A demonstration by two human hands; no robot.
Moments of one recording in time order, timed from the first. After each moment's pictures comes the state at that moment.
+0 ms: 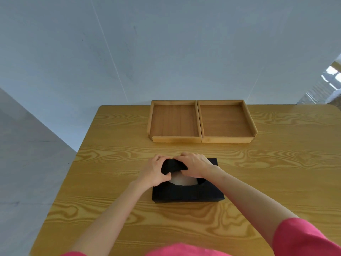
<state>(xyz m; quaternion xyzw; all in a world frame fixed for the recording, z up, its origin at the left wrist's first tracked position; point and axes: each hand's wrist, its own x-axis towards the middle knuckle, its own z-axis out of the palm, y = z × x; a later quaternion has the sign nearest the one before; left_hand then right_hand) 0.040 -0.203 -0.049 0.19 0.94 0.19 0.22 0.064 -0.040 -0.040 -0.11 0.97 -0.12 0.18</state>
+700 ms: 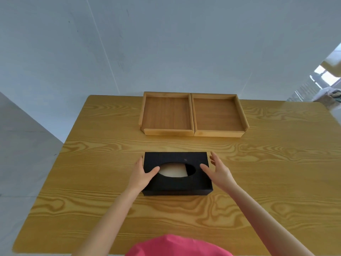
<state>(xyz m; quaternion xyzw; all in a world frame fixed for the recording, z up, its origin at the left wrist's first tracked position) 0.067 -0.217 -0.072 -0.05 0.85 0.46 0.25 0.138 0.012 -0.057 0.24 0.85 -0.46 0.10</state>
